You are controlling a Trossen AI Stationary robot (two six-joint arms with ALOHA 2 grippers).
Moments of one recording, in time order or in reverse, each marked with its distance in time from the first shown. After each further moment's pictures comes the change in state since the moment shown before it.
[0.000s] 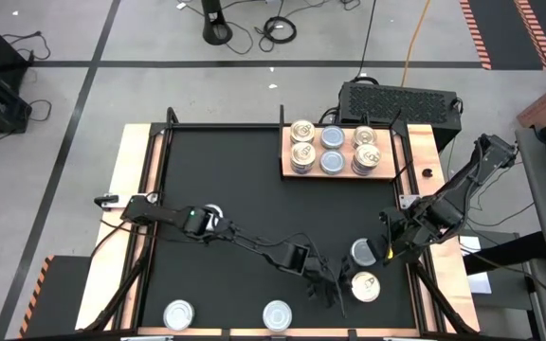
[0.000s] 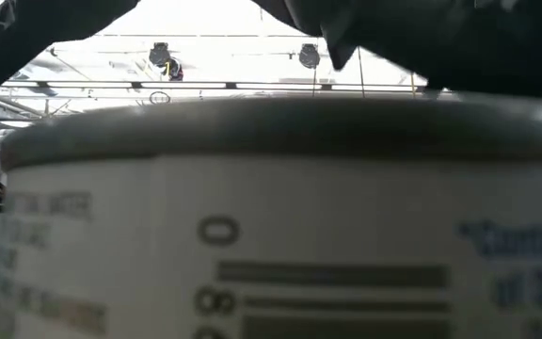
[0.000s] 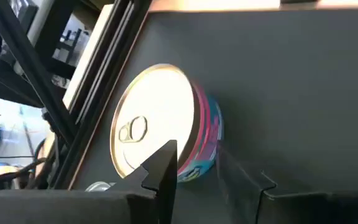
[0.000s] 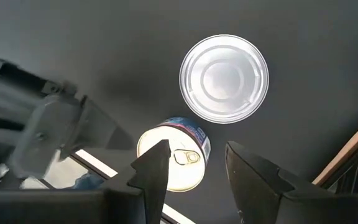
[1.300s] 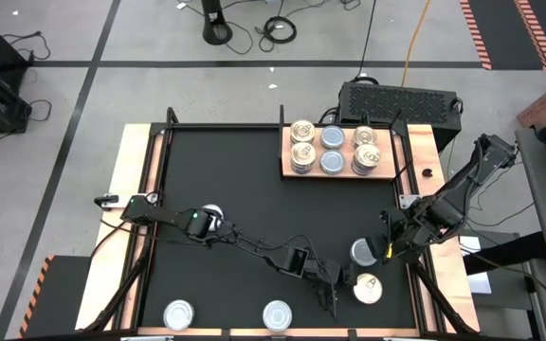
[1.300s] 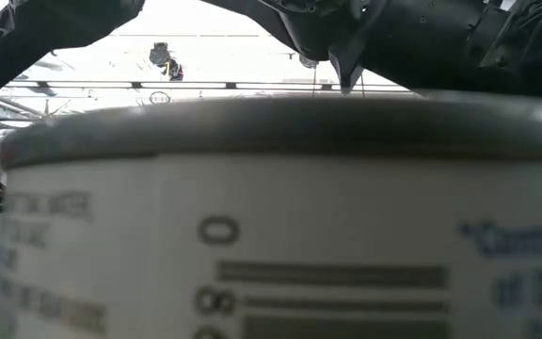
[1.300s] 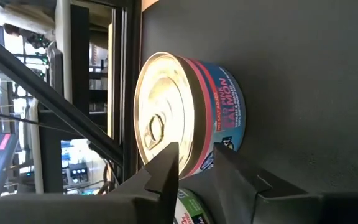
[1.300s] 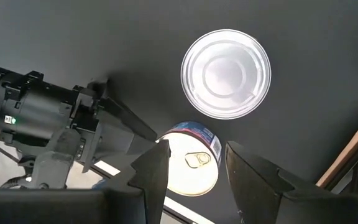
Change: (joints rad) left arm -0.006 0.047 0.000 0.117 -0.108 0.415; right arm 0.000 0.000 0.000 0.012 0.000 0.099
